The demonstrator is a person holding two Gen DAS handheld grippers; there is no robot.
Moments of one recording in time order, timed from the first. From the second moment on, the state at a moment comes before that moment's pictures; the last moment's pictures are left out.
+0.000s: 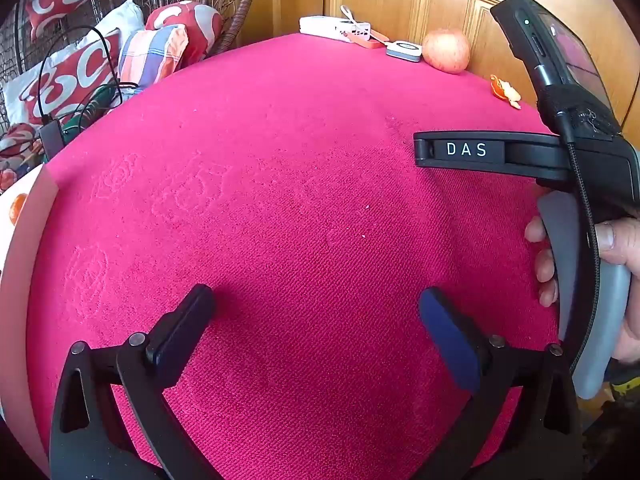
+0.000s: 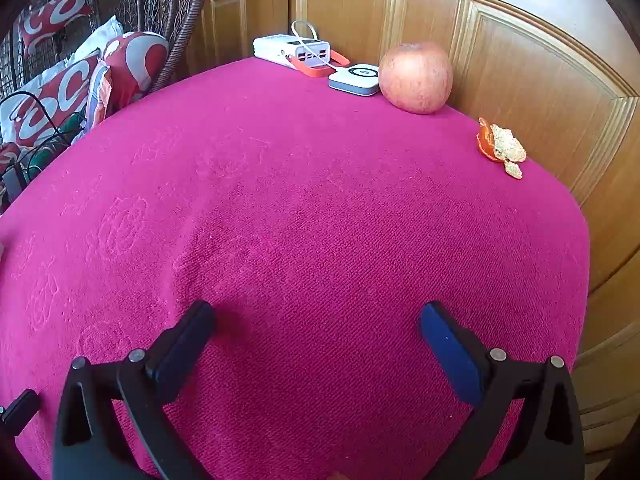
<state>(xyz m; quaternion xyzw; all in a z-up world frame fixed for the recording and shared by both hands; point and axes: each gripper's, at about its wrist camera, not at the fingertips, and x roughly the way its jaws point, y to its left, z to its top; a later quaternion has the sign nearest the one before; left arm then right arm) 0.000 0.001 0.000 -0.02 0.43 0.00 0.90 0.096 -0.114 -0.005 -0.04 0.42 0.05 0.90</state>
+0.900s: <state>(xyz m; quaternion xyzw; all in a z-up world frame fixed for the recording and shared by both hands) 0.000 0.001 0.000 -0.02 0.43 0.01 0.90 0.094 -0.115 -0.006 -0.04 0.42 0.05 0.90</state>
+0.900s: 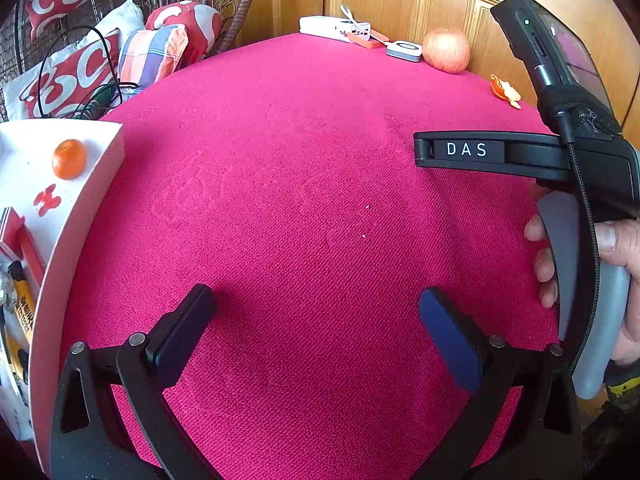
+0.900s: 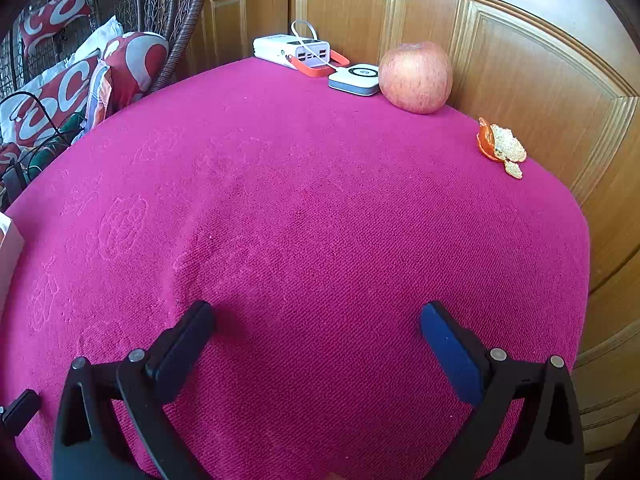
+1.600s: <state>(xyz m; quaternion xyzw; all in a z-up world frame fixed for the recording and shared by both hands) -0.002 0.001 -0.001 -0.02 0.44 0.00 0.90 0.096 -0.113 -0.007 -0.04 0.42 0.05 0.90</state>
